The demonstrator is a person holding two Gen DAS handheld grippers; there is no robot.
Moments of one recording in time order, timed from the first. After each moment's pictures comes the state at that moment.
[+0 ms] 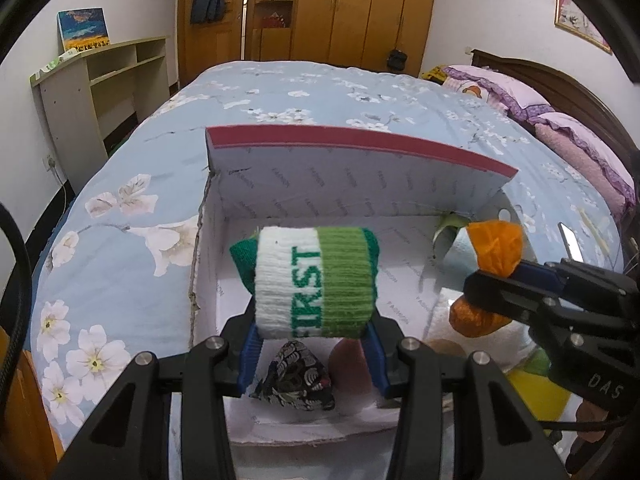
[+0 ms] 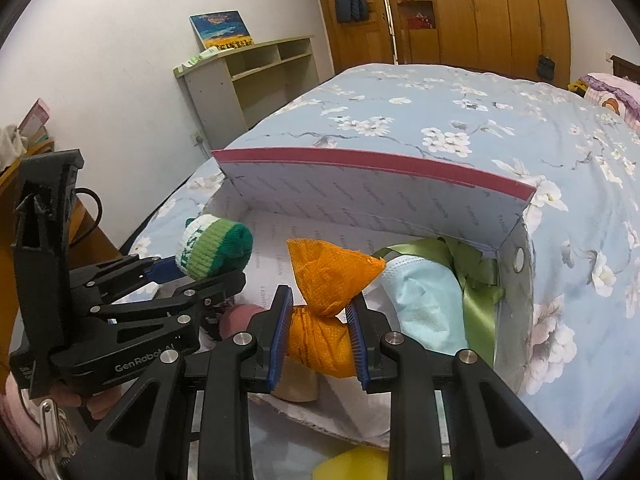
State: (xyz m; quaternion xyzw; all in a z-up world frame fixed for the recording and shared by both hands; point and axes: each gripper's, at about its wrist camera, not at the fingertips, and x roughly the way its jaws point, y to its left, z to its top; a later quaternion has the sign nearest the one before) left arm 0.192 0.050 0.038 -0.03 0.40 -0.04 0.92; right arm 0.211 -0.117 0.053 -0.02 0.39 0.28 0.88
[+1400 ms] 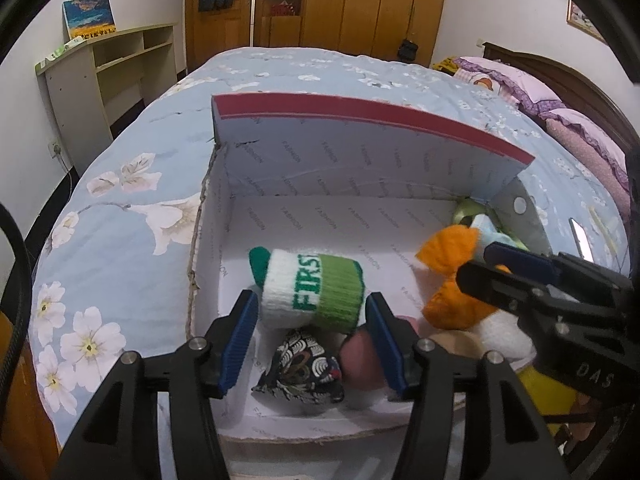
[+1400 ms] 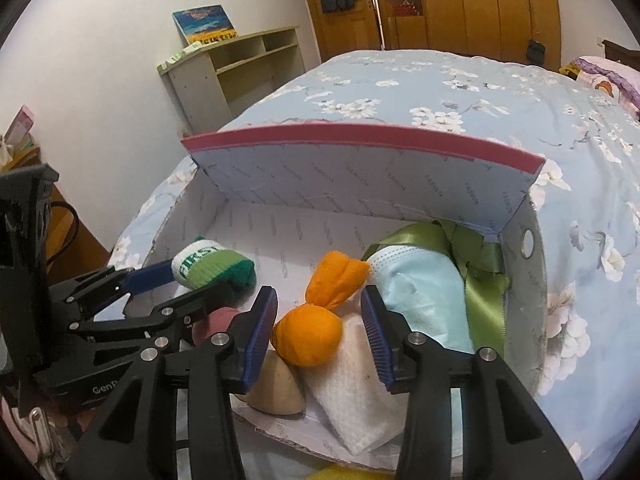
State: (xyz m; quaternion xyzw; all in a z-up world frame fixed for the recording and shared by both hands) left arm 0.195 0.050 0.025 -0.04 0.42 -0.02 0.91; right arm 0.228 -0.117 0.034 -0.01 0.40 0.26 0.88
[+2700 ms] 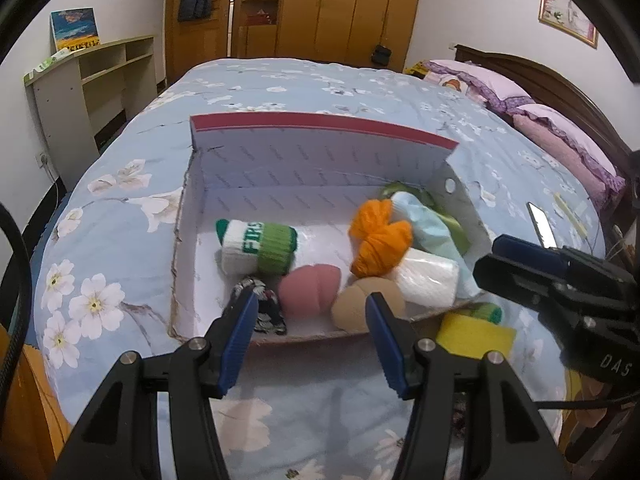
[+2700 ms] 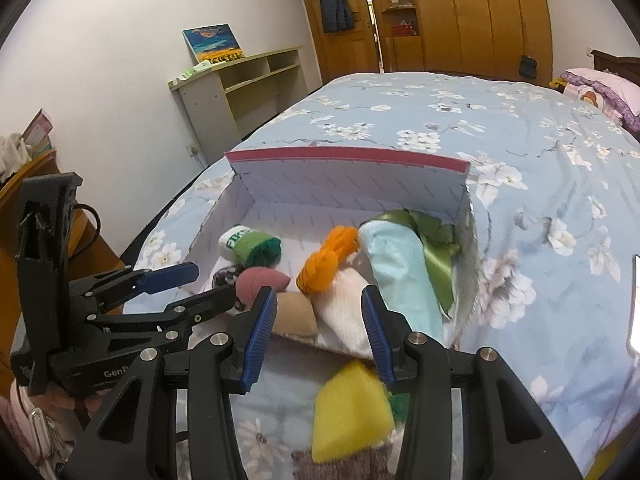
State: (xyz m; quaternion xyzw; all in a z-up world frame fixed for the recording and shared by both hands) left arm 0.131 0.023 0.052 -0.04 0.40 -0.07 0.91; right arm 0.152 -0.157 0.073 0.00 0.37 0.26 0.89
